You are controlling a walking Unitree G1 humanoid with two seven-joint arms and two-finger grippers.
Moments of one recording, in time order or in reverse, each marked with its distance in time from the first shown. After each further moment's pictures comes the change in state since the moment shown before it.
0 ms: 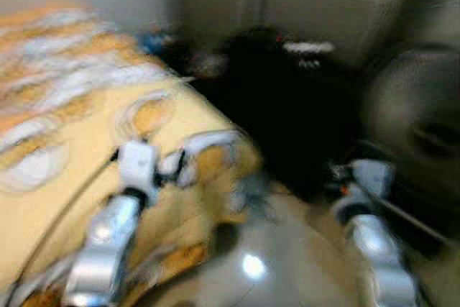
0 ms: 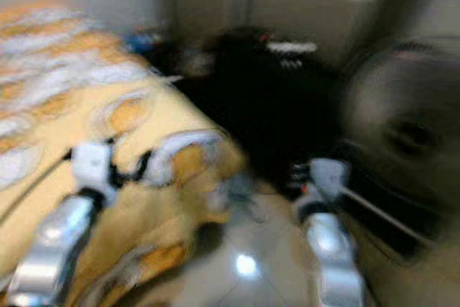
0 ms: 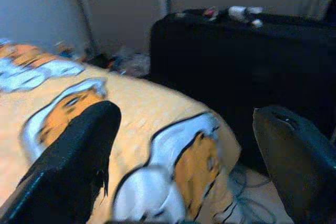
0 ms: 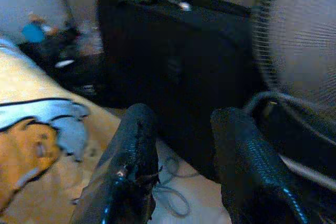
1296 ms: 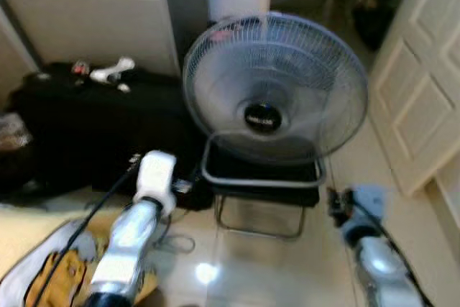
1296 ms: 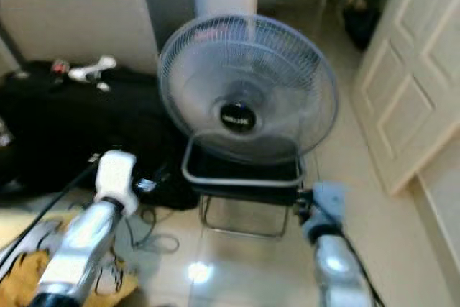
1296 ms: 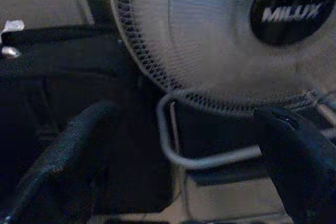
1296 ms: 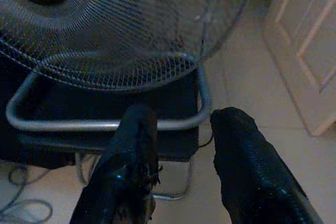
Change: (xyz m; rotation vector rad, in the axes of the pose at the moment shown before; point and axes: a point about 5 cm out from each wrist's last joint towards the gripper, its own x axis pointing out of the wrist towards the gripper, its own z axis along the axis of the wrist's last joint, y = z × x) left arm 0.011 -0.017 -0.044 -0.037 0.090 -0.040; right arm -0.010 -0.024 -0.043 -0.106 0.130 -0.009
